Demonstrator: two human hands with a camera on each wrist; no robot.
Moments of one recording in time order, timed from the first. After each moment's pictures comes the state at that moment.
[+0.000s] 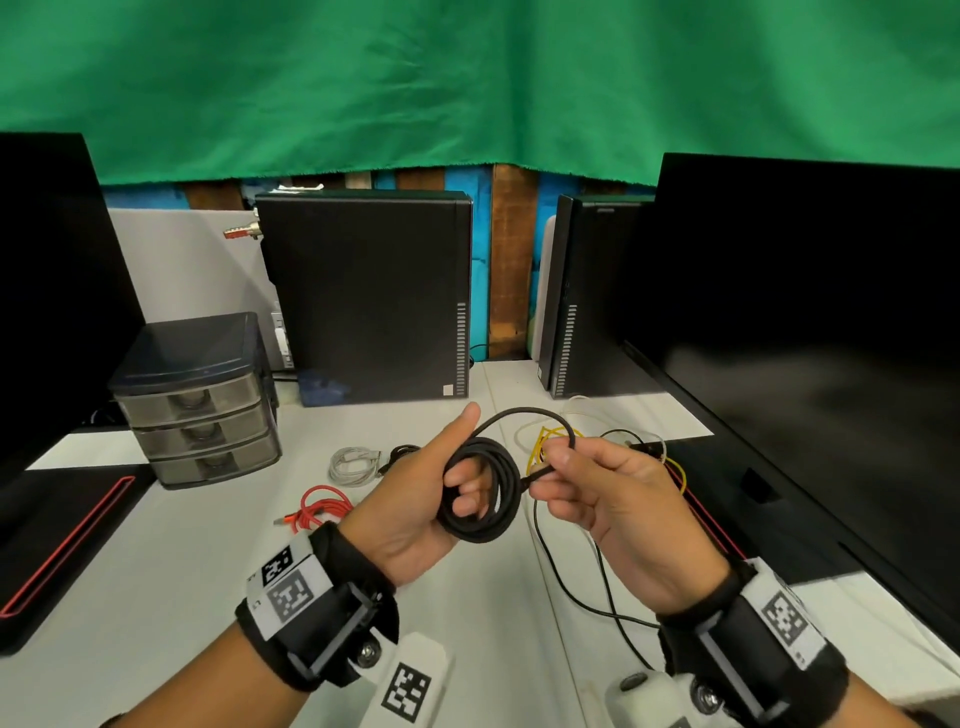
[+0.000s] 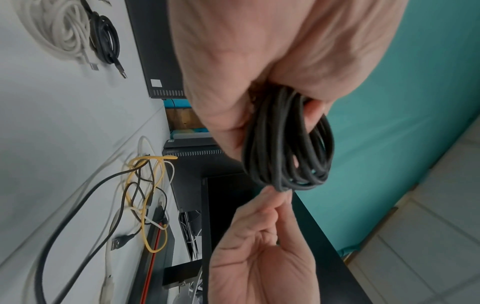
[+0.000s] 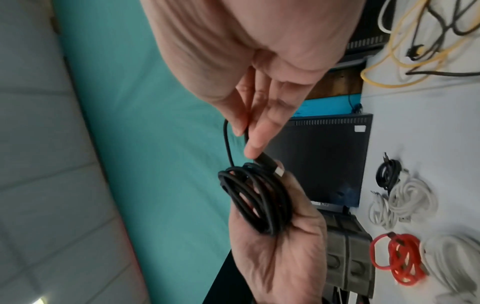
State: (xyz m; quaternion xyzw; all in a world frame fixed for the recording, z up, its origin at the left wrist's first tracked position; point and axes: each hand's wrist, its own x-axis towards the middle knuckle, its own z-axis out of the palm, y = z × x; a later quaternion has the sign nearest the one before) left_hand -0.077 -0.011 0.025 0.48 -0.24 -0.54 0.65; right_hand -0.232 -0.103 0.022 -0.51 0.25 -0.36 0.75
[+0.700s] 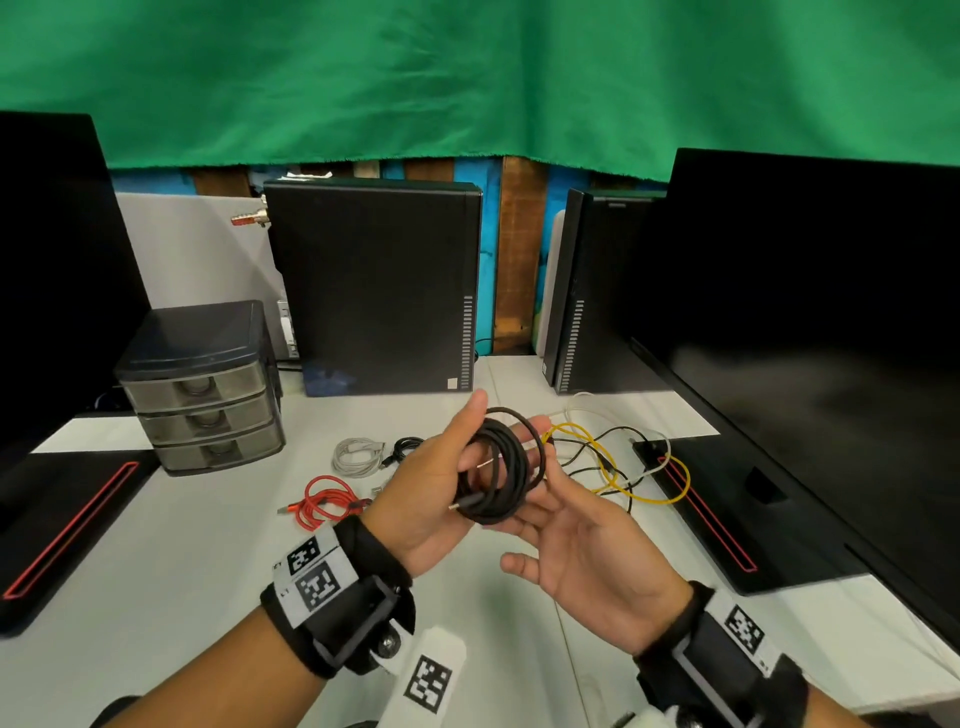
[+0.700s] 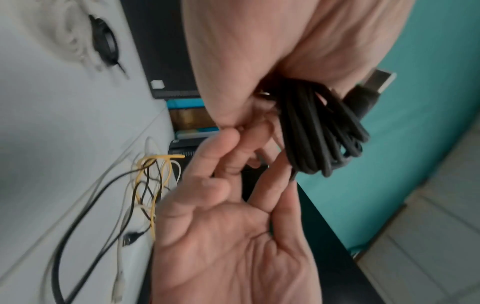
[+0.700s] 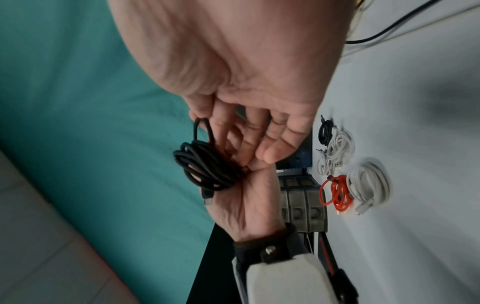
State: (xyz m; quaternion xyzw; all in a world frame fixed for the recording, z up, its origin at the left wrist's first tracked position) left_hand -0.080 -0.013 0.021 0.45 -0.34 -0.54 0.63; right_hand -0.222 -0.087 -0.007 -0.44 0.19 -0.17 0.86
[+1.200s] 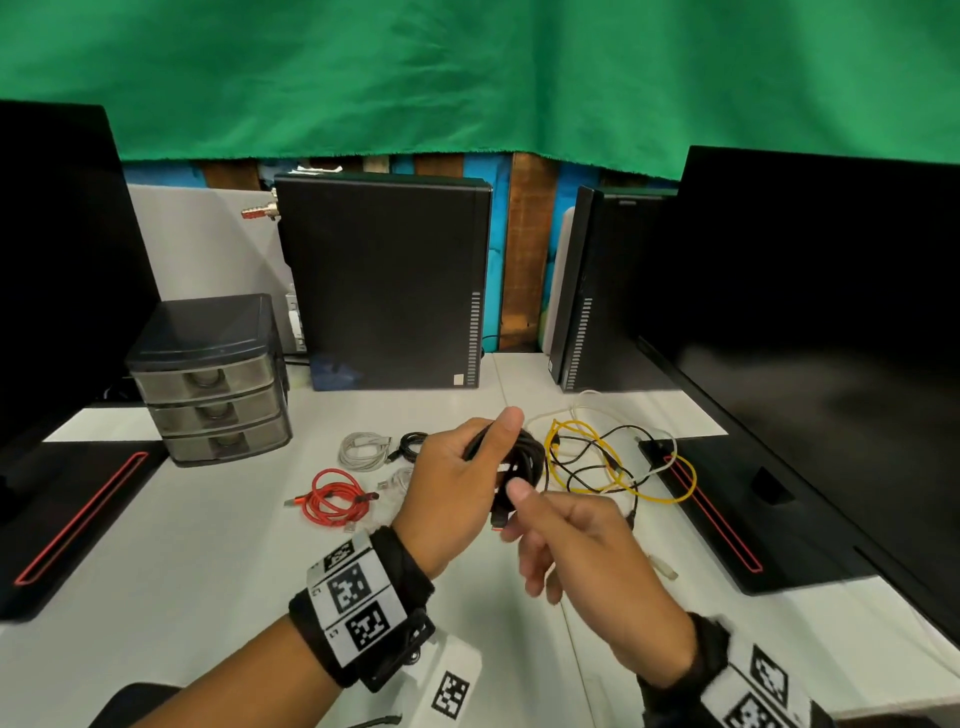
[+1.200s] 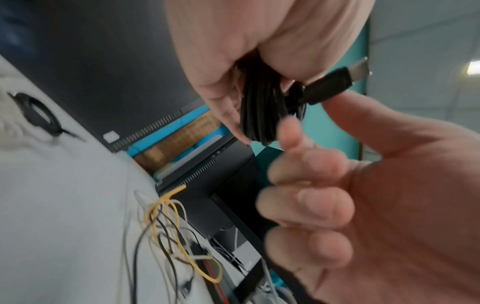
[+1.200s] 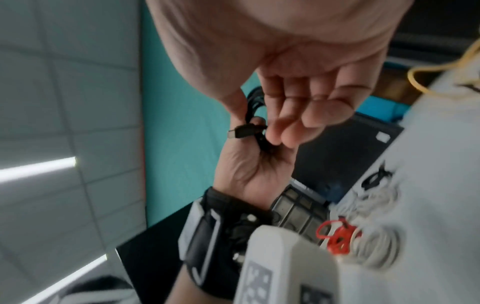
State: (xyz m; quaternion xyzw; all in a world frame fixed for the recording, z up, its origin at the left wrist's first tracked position) left_hand -0.091 -0.017 0.008 0.58 -0.39 -0.27 0.67; right_hand -0.222 -0.058 0.003 -0.69 0.29 -0.27 0.61
